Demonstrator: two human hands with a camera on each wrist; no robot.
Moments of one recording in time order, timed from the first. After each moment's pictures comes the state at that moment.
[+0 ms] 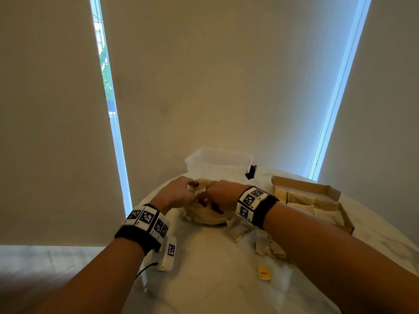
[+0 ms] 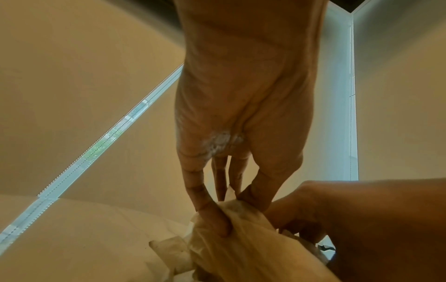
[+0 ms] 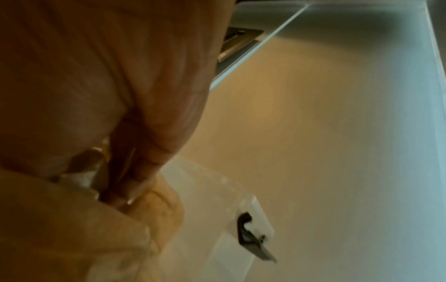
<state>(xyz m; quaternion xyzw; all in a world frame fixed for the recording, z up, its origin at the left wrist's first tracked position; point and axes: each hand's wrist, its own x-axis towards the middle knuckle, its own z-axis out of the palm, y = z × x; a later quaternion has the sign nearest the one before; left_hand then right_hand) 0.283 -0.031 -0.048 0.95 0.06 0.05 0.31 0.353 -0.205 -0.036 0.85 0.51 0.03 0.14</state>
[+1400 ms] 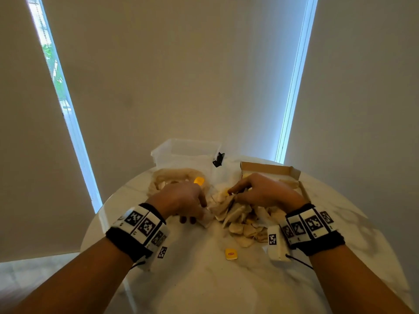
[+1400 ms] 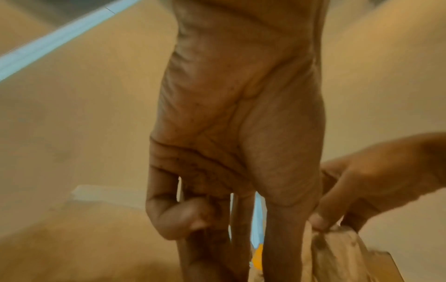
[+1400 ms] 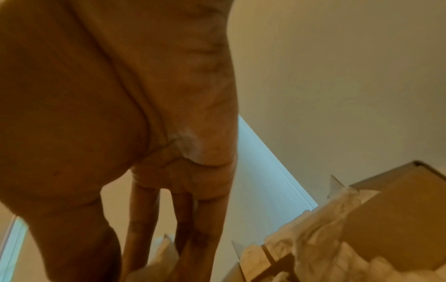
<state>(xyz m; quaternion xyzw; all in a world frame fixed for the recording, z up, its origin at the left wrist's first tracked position) 0.262 -0.141 -0.032 0.99 -0.07 -0.13 0.09 0.305 -0.375 -0.026 0.94 0.21 -0.08 -0.24</state>
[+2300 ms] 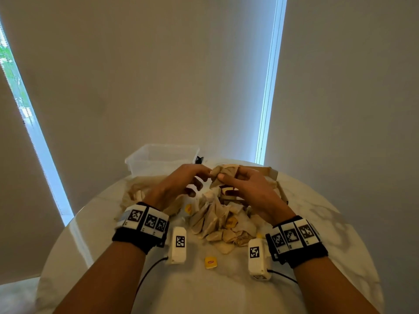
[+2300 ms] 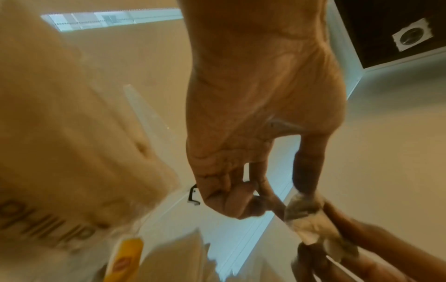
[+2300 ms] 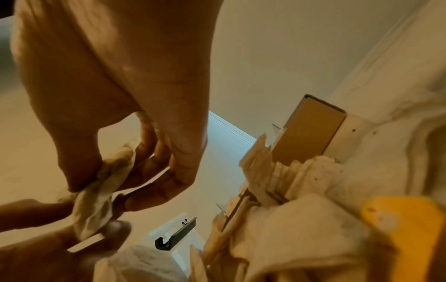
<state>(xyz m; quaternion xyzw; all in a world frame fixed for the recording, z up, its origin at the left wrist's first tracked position) 0.302 -0.184 -0.016 0.79 -0.09 -0.05 0.60 0.294 -0.397 -0.039 0.74 0.15 0.00 -0.66</state>
